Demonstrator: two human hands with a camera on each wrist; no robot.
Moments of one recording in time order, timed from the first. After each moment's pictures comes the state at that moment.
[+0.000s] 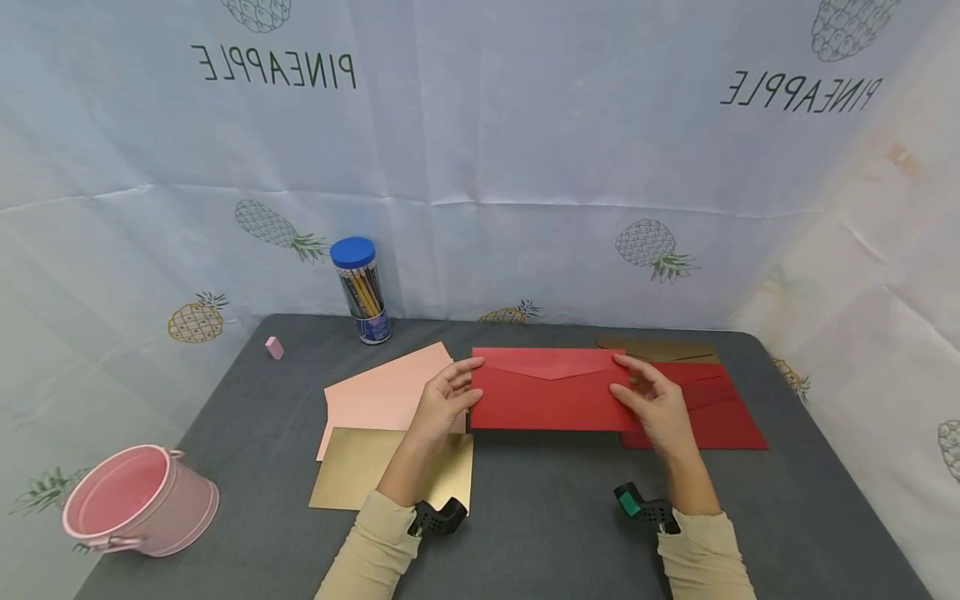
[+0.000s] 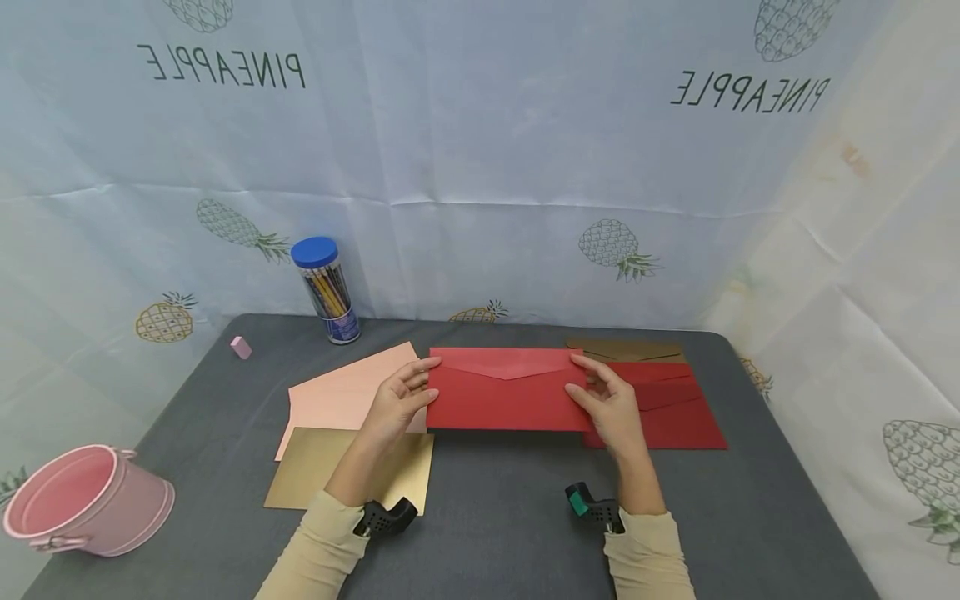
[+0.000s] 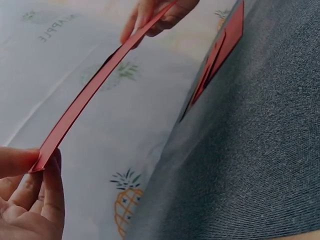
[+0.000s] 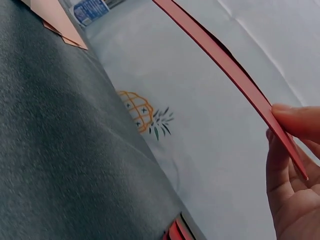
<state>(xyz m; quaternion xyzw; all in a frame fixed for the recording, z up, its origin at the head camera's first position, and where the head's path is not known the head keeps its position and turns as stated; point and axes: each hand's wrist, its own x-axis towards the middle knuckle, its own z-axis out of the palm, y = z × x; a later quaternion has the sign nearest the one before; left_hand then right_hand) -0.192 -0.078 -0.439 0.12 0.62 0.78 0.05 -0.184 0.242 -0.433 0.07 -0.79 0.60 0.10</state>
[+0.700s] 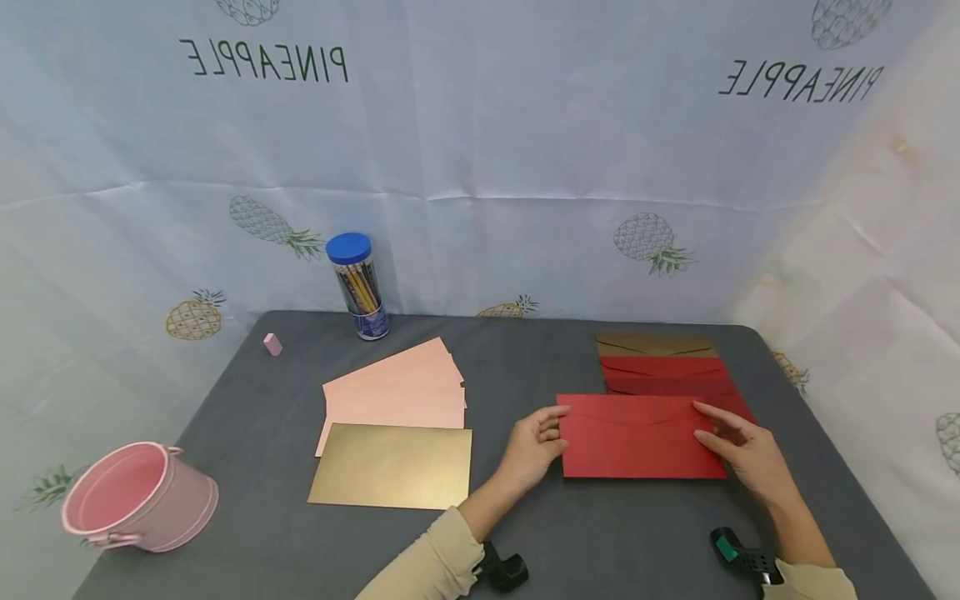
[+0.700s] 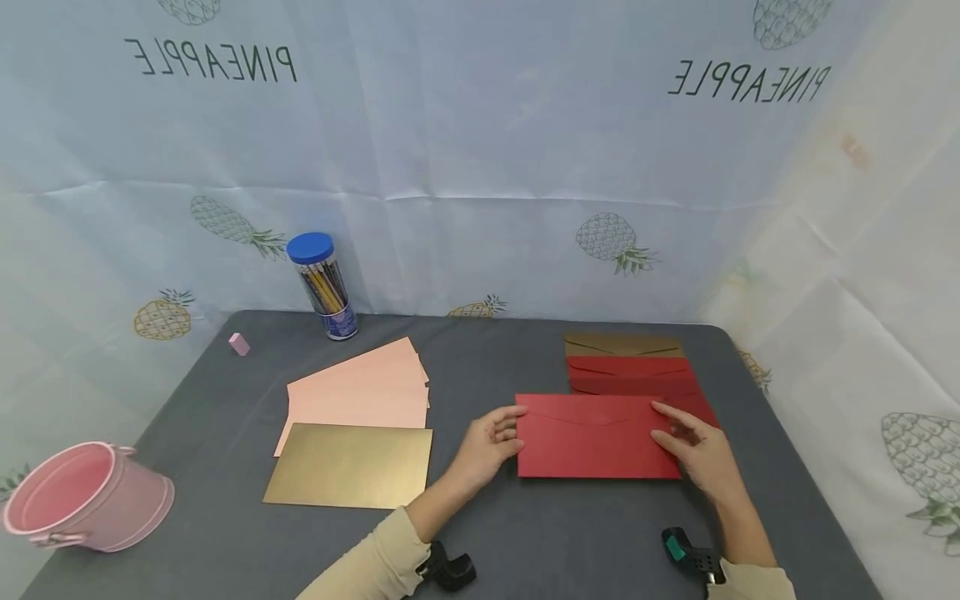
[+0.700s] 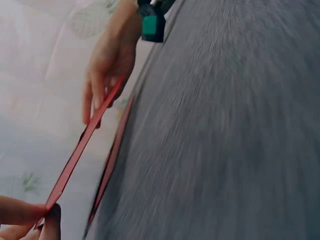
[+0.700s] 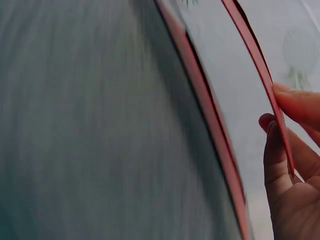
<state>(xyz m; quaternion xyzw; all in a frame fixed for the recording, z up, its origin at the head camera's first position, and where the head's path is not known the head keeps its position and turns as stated) -0.152 0.039 -0.471 0.11 0.69 0.70 0.10 -0.136 0.364 -0.468 0.01 -0.91 0.41 0.07</state>
